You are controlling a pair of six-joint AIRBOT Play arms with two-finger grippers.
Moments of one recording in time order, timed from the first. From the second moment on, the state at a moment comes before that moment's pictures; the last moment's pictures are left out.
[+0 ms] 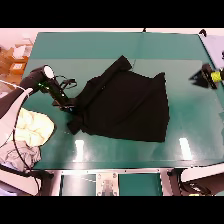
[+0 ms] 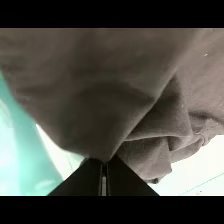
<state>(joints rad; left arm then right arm) -0.11 -1.67 1.34 1.22 -1.48 -1.36 -0.55 -1.64 1.62 -1.01 1.50 1.53</state>
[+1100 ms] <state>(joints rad) 0.09 -1.67 1.10 0.85 -1.37 -1.17 -0.56 -1.08 0.37 -0.83 1.12 1.32</state>
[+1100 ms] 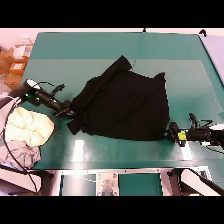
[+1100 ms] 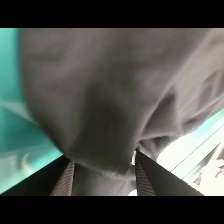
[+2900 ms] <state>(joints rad) 0.05 -0.96 1.73 0.84 -1.15 -1.34 -0.63 -1.01 1.79 -0.53 1.22 1.29</state>
